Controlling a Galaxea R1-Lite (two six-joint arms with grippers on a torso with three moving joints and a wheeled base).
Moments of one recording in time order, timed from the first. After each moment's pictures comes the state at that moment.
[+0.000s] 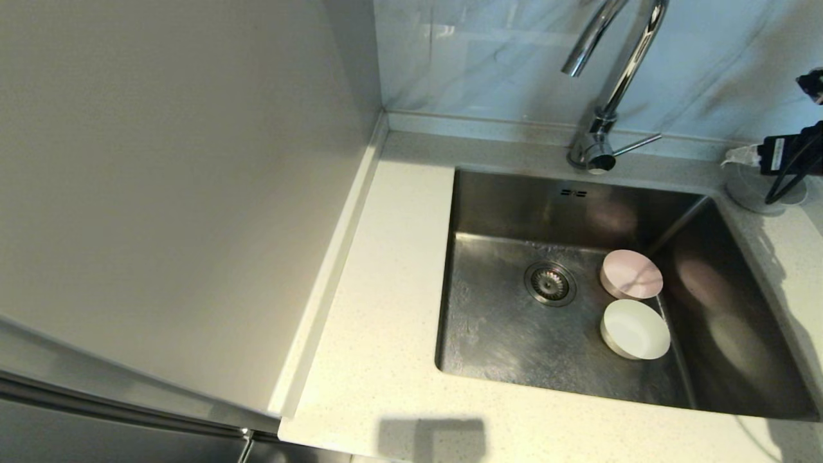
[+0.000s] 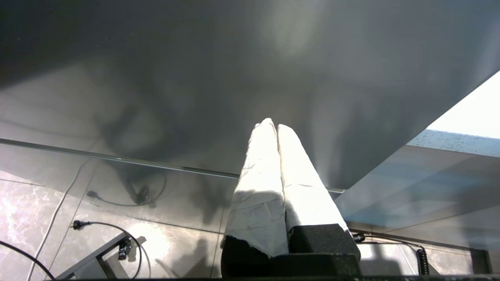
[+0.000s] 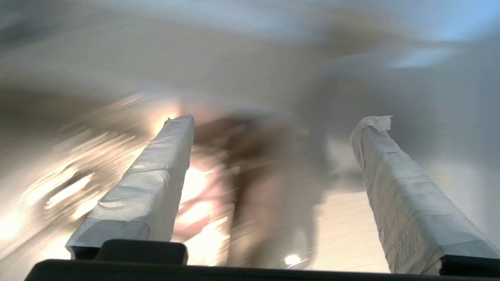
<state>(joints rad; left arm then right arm) 0.00 0.00 0.00 0.00 0.02 -0.02 -0.36 1.89 -1.71 0.05 0.14 -0.18</state>
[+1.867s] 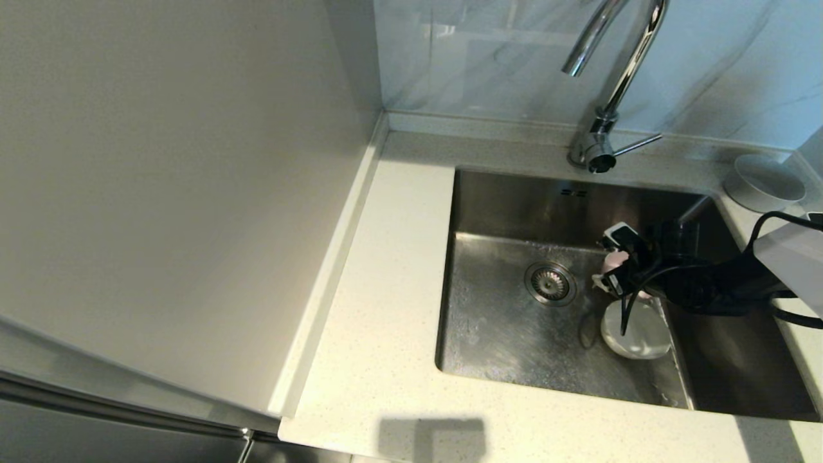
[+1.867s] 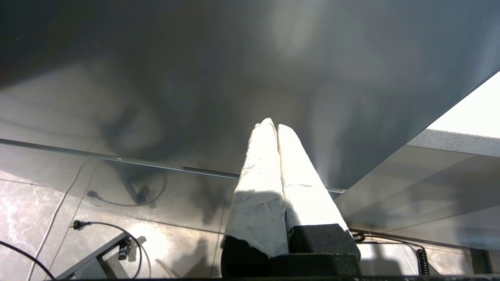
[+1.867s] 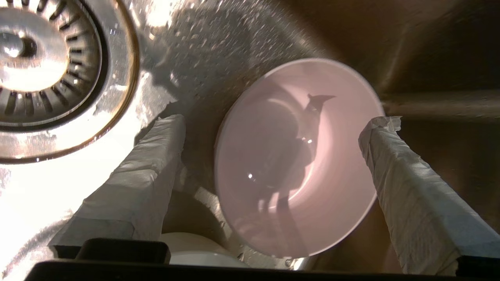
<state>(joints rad) 0.00 0.00 0.00 0.00 0.02 -0.02 -0.11 2.35 -1.37 -0.53 -0.08 -0.55</state>
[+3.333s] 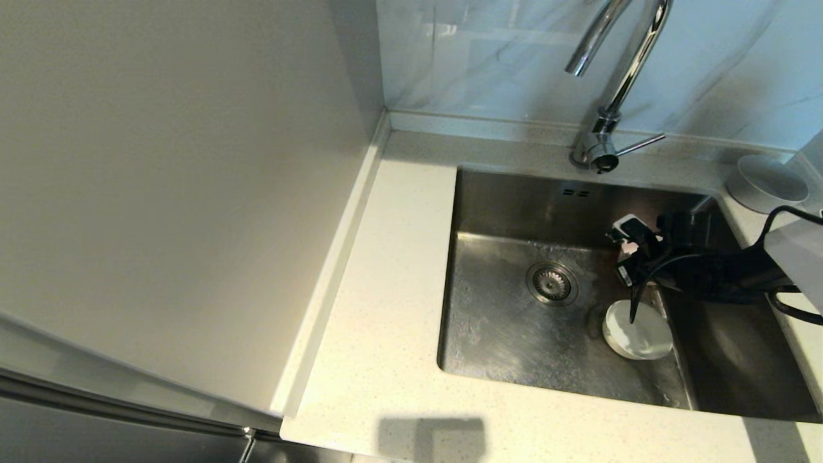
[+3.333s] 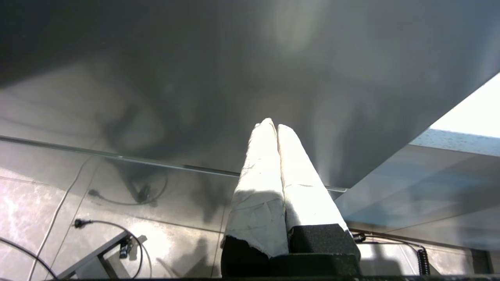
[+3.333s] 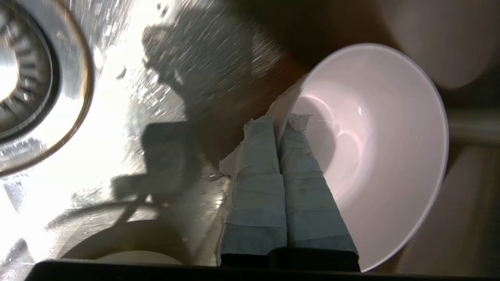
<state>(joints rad) 0.00 0.00 0.00 0.00 0.02 -0.02 -0.18 2.36 -1.49 -0.47 -0.06 -0.58</state>
